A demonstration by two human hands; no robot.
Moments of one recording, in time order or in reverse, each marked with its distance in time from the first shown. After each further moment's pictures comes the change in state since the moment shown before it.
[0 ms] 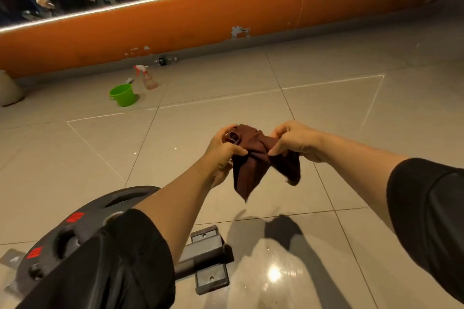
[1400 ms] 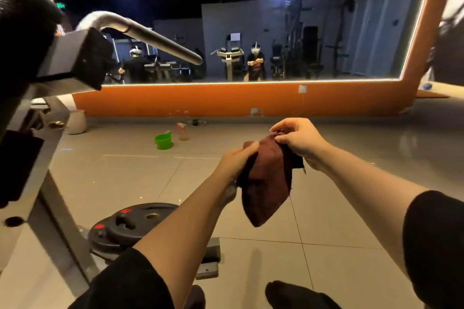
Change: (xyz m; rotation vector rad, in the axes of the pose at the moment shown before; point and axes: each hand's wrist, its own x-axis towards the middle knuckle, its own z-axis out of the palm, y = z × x) left_hand -0.364 0.121 0.076 0.014 0.066 0.168; right_hand -0.340 -0.131 -0.001 0.009 0.419 -0.471
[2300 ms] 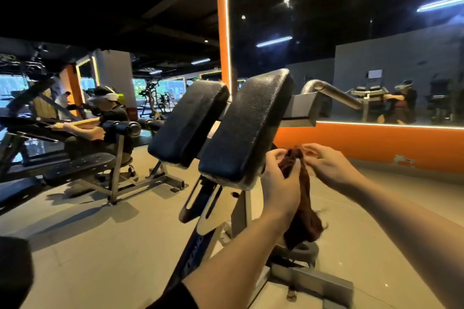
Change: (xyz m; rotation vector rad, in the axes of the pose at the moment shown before) left_hand -0.245 0.040 -0.151 0.227 0.619 0.534; right_hand -0.156 -0.180 0.168 -0.169 -0.367 -0.518
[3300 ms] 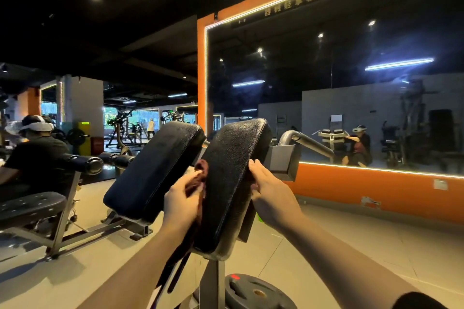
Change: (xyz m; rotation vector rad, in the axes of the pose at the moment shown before) left_hand 0.121 -0.023 -0.120 0.269 0.226 0.204; right_hand 0.057 -0.050 0.028 -0.171 0.090 -0.172
